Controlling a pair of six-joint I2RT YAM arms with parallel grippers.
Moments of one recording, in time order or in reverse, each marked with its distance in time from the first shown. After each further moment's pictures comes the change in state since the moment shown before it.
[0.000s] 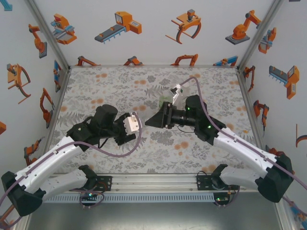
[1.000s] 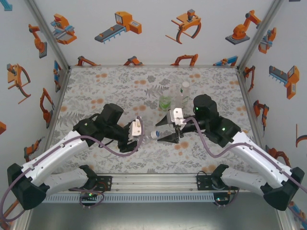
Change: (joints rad) left arm 0.000 0.097 0.034 -0.108 0.337 0.063; right arm 0.010 -0.085 0.121 -0.363 -0.364 -1.354
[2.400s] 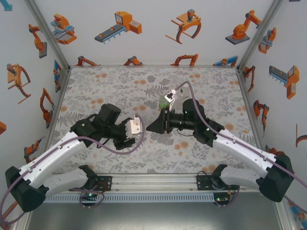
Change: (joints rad) left arm 0.019 -0.026 0.000 -0.053 -0.220 -0.026; right arm 0.033 0.118 -0.169 0.375 0.414 1.271
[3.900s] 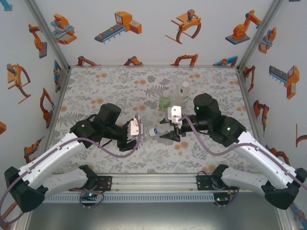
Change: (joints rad) left arm -0.018 -0.010 -0.001 0.076 0.190 0.010; right arm 0.007 -0.121 0.281 -0.571 -0.210 -1.298
